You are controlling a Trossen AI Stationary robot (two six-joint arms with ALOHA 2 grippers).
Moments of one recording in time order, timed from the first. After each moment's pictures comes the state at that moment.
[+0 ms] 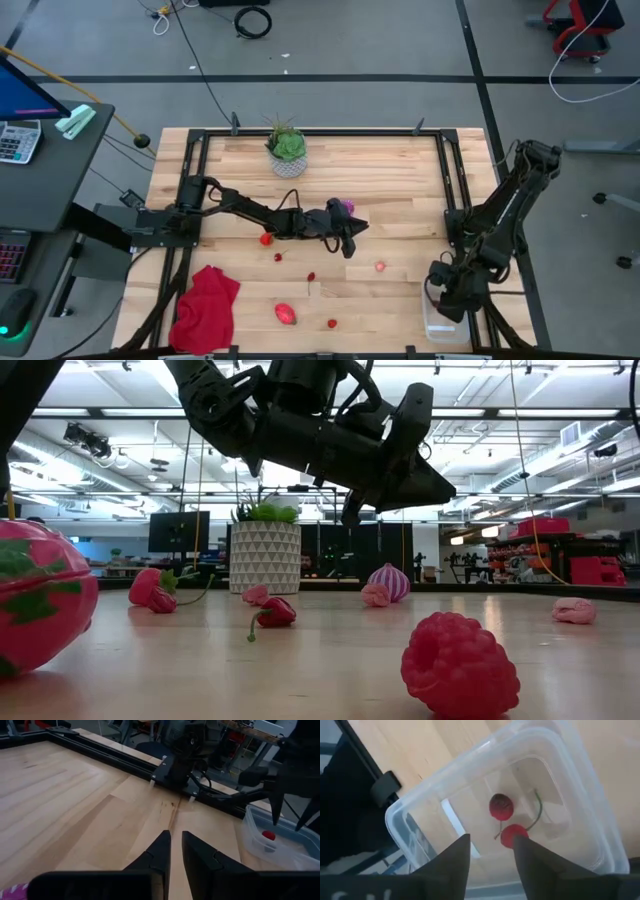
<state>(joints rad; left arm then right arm) -0.12 2.09 1.17 0.71 -0.29 -0.41 1.04 1.18 0.64 -0.60 -0.08 1.65</state>
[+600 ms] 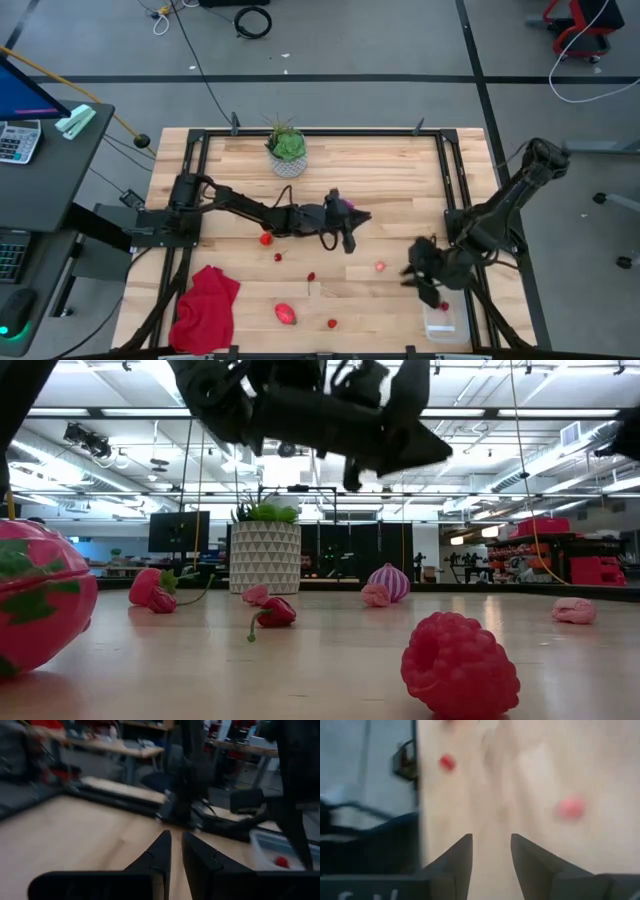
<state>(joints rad) -0.11 2.03 1.17 0.79 -0.35 -0.21 0.79 1.10 0.64 -0.38 0.34 1.01</state>
